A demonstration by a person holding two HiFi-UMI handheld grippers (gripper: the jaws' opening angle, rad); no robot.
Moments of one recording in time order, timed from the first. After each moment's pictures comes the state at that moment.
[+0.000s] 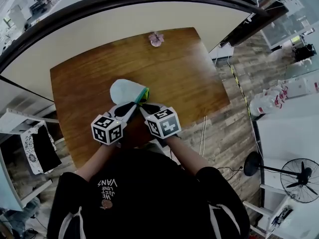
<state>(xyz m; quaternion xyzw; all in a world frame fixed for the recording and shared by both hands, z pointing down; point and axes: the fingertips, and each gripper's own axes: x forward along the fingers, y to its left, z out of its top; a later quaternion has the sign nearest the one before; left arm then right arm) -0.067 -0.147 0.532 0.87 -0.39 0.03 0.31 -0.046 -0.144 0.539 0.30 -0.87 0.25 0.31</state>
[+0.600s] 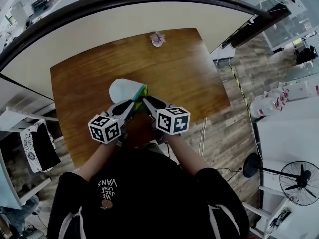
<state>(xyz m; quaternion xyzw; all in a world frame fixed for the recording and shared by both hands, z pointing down) -0.080 -0.156 0.525 0.85 -0.41 -0.02 0.33 -0.033 -0.176 0.510 0.34 -0.87 0.33 0.15</state>
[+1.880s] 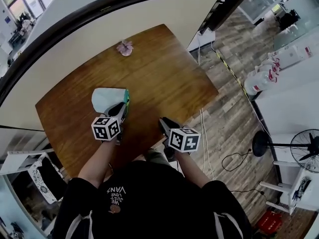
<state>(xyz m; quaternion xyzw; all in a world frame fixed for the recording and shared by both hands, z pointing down) -0.028 -0.231 0.604 0.85 -0.41 0.09 0.31 0.128 -0.144 0.561 0.51 -0.75 0.40 0.12</state>
